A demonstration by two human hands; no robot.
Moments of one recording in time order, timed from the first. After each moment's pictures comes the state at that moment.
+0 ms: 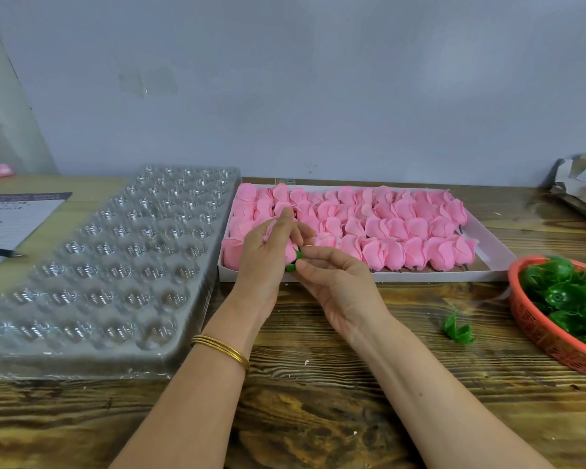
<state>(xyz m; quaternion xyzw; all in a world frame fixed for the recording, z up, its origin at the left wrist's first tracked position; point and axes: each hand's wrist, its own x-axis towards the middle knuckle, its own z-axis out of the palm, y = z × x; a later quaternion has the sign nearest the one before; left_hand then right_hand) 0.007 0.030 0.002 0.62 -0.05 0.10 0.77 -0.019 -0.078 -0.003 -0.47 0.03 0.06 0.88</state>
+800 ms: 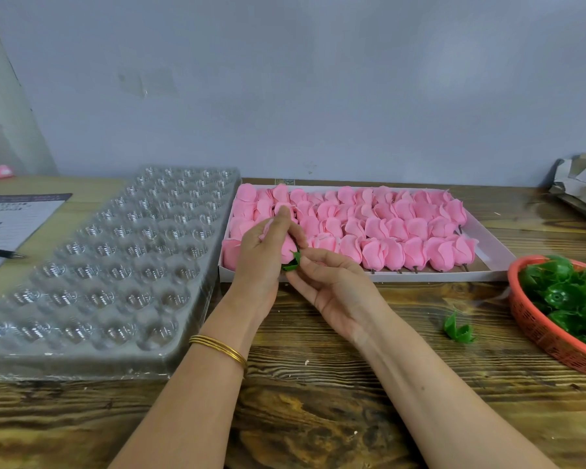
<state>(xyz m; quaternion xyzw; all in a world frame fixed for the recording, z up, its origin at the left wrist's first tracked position) 0.005 0.033 0.003 0.63 -0.02 0.08 0.78 -0.014 -0.082 -0.007 -0.41 0.03 0.15 0.90</state>
